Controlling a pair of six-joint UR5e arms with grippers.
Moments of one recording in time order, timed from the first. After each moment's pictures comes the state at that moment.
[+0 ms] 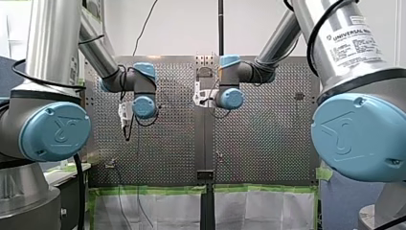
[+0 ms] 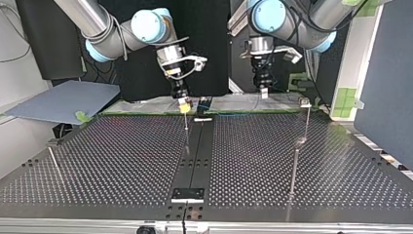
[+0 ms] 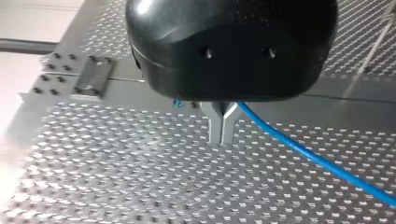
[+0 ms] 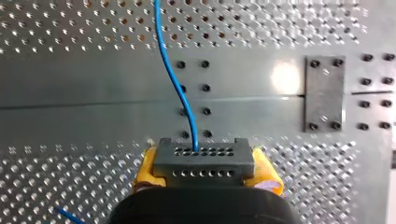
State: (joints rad) left arm -0.39 -1.67 -2.19 -2.40 -2.06 -1.66; right arm 2.30 -1.17 1.73 -0.64 1.63 1.59
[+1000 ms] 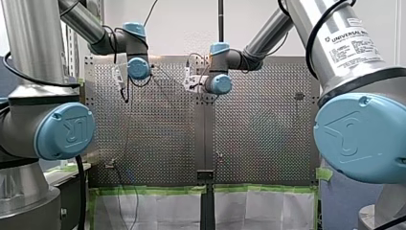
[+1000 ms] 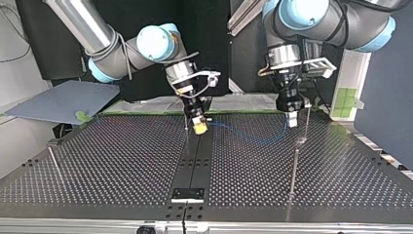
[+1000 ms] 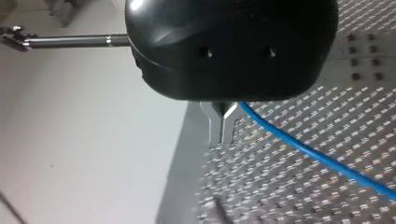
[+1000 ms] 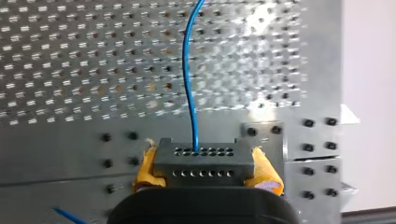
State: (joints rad) left arm -0.29 -1.43 -2.02 -2.59 -2.02 -1.71; right arm 2.34 -1.13 1.48 -0.50 1.57 1.60
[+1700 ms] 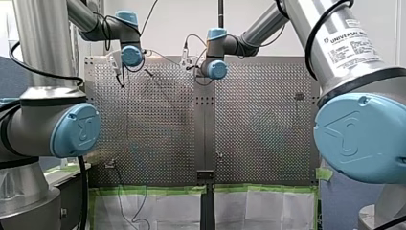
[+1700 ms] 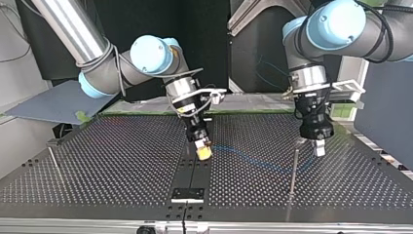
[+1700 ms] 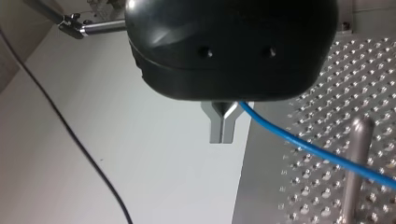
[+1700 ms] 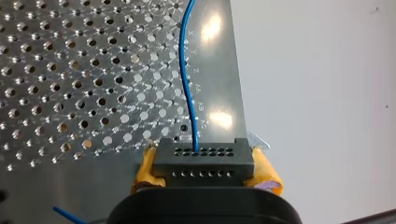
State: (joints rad) left arm -0.14 -1.42 -1.89 -2.64 -1.88 -1.77; right arm 2.34 -1.11 1.29 -0.47 1.53 1.64
